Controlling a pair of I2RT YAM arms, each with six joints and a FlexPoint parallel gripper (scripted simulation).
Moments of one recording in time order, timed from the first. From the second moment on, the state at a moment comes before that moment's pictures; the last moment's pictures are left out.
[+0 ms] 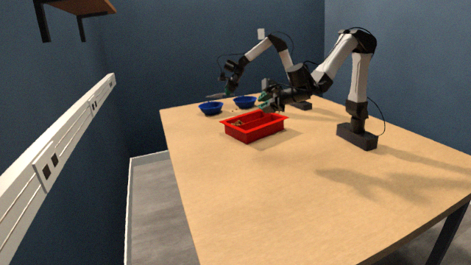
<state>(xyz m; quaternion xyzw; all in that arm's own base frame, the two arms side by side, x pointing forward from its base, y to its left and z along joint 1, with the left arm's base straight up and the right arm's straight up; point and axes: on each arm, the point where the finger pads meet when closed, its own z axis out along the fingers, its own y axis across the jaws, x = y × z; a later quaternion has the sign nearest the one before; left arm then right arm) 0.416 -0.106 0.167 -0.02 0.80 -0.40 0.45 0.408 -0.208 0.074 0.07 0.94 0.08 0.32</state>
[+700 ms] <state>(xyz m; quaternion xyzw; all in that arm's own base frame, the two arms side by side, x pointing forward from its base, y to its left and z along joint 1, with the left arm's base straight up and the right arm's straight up) 0.427 -0.054 0.277 0.01 0.77 -0.20 0.60 0.408 -0.208 0.074 0.07 0.94 0.08 0.32</state>
